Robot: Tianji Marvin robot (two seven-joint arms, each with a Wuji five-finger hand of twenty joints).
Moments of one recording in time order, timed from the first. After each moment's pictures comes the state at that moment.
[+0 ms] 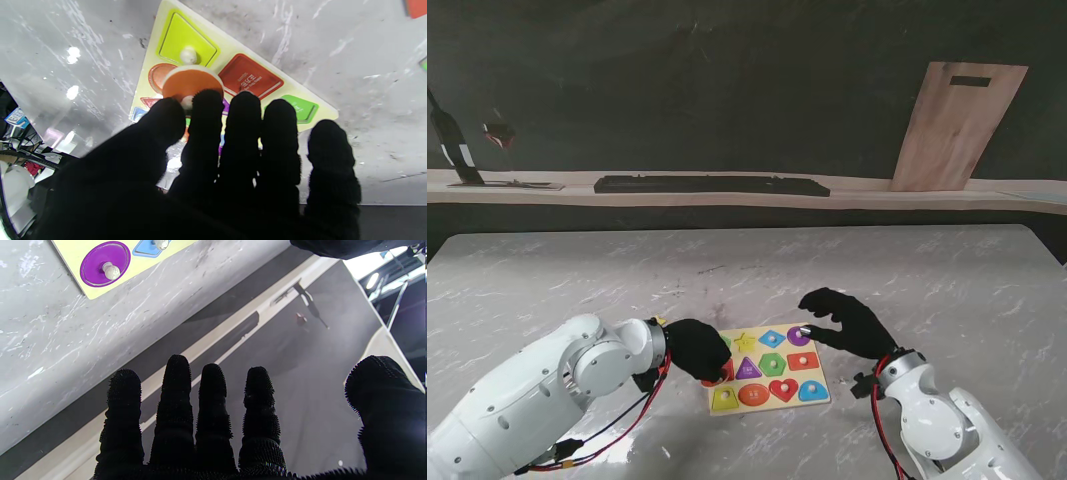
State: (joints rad) left arm 1.15 -0.99 -0.77 -1.51 0.72 -0.27 -0.47; right arm -1.62 -1.12 1.32 -1.52 -0.44 -0.34 -0.07; left_hand 0.73 -0.44 0.78 -0.07 0.83 0.14 1.18 0.51 1.05 0.20 0.88 0.77 0.79 0.25 1.03 0.82 0.44 0.46 1.39 0.74; right_hand 0.18 -0.45 0.71 -0.08 0.33 -0.16 0.86 0.52 0.51 0.01 0.80 0.40 0.63 0.05 0.50 0.47 0.23 0.25 0.98 0.46
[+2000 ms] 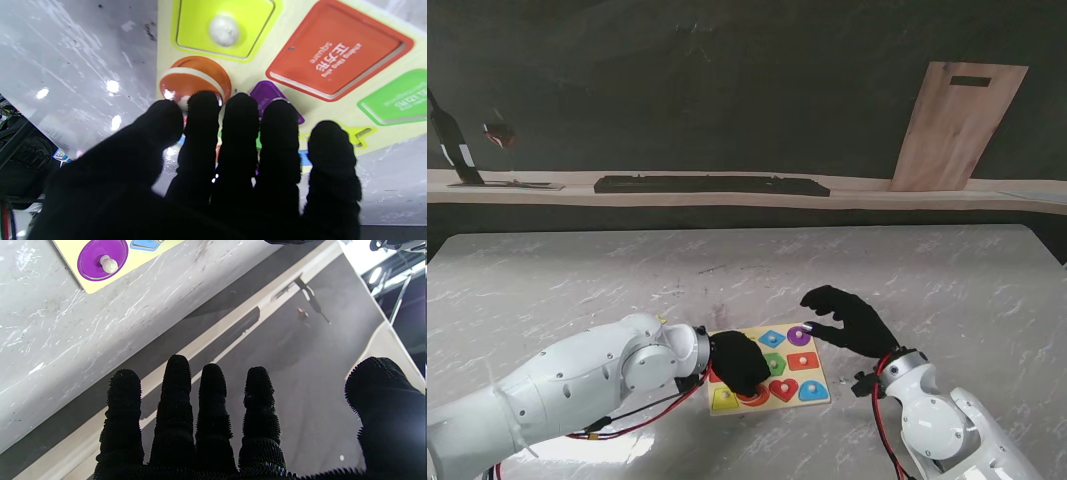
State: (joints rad) left arm 0.85 -1.09 -0.32 -1.27 0.63 -0.34 -0.26; right arm -1.62 -1.12 1.32 -1.53 -0.43 -0.33 -0.08; left_hand 0.69 -0.44 0.81 -0.04 0.83 0.11 1.24 0.51 1.06 0.17 0.92 0.79 0.84 0.25 1.08 0.83 0.49 0.46 1.43 0.74; right_hand 0.18 -0.44 0.70 -0.08 0.33 -0.16 0.86 0.52 0.51 0.01 0.80 0.40 0.63 0.05 0.50 0.47 0.23 0.25 0.98 0.46
